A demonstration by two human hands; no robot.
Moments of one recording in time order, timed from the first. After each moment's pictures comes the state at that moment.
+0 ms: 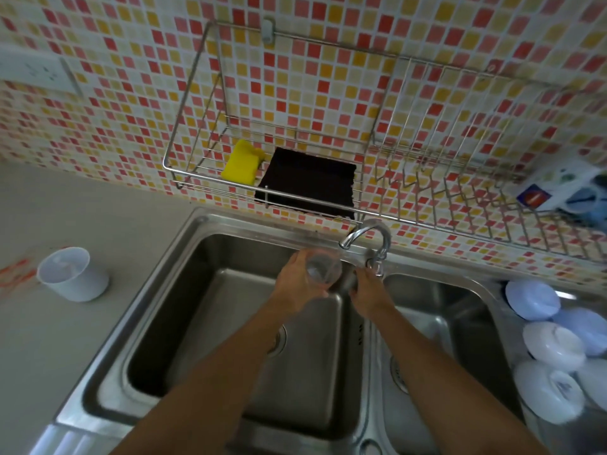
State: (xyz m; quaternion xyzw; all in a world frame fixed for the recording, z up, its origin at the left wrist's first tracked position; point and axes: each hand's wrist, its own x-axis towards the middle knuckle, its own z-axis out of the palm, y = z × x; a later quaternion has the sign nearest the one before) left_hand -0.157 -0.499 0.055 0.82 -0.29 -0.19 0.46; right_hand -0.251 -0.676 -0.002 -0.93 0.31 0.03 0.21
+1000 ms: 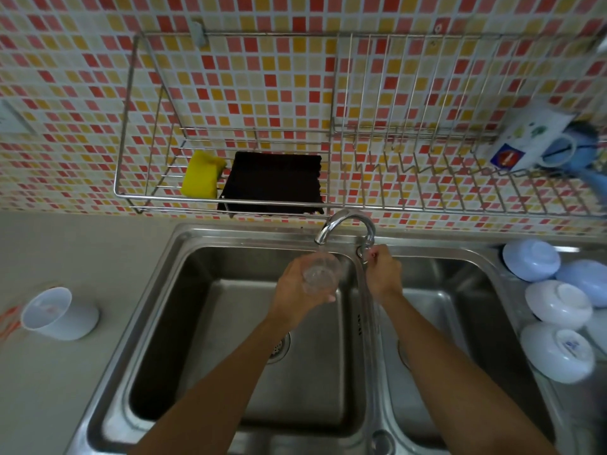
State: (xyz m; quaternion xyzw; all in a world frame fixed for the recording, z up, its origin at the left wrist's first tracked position) left_hand -0.187 -0.510 0.060 0.76 -0.31 -0.21 0.53; right_hand -0.263 -0.700 0.015 -0.80 0.46 -0.19 0.33
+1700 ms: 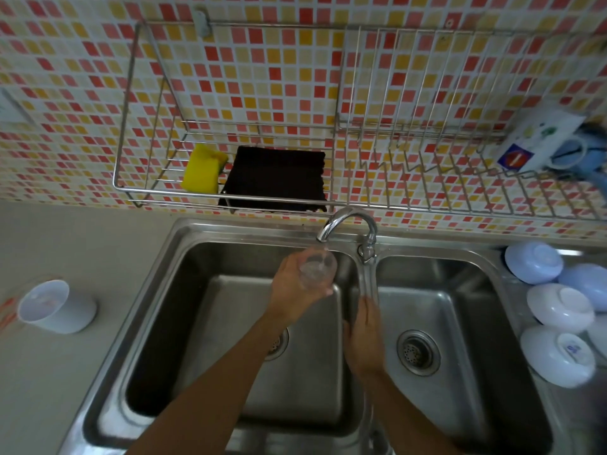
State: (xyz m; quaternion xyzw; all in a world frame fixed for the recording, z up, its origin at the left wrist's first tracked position) left_hand -0.175 -0.511 0.049 0.80 -0.32 -0.15 0.49; right_hand -0.325 -0.599 -0.070 -0.86 0.42 -0.15 0.24
